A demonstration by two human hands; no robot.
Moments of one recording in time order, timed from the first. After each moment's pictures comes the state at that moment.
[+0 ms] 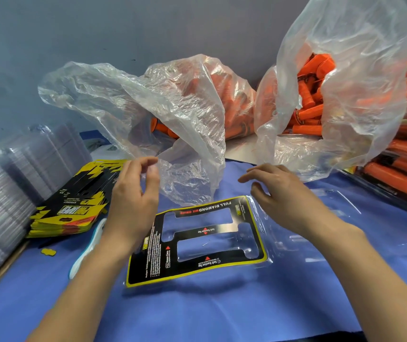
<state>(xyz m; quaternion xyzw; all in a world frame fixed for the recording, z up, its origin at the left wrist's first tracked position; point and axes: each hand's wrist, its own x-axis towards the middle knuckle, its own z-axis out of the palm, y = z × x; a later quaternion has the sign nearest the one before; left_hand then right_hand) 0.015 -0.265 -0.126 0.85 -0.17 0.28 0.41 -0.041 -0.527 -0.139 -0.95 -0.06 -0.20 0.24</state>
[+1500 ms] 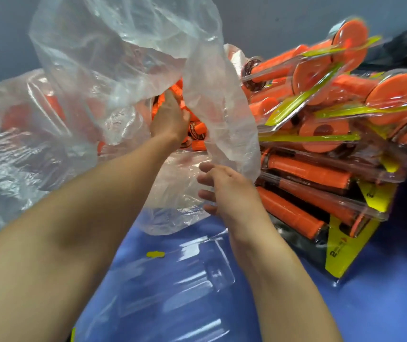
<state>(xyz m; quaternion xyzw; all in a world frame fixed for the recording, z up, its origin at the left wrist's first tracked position) 0.214 -0.675 -0.094 0.90 -0.24 0.22 0.29 -0.010 -0.677 -0.132 -0.59 0.20 -0.20 0.76</state>
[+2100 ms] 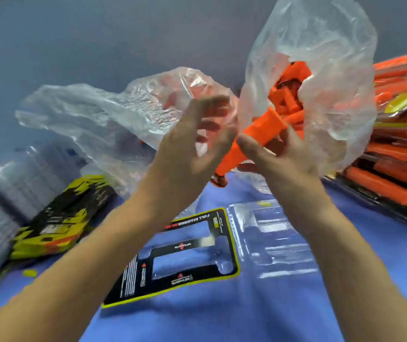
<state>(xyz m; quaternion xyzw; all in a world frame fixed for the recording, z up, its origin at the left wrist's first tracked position) -0.020 -0.393 -0.040 0.76 -0.43 0.21 0.45 -0.049 -0.542 -0.086 -0.60 -0.07 -0.31 0.74</state>
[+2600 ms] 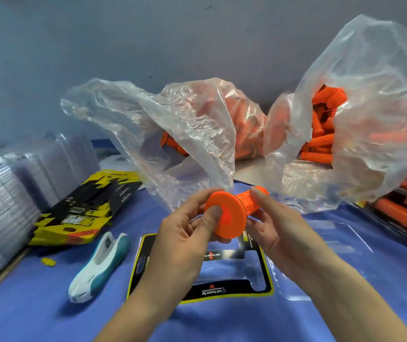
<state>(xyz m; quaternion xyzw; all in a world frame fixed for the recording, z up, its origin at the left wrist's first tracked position) -0.053 -0.319 -0.114 0.66 -0.24 0.06 0.71 -0.049 -0.487 -0.120 -0.46 0.02 0.00 0.89</state>
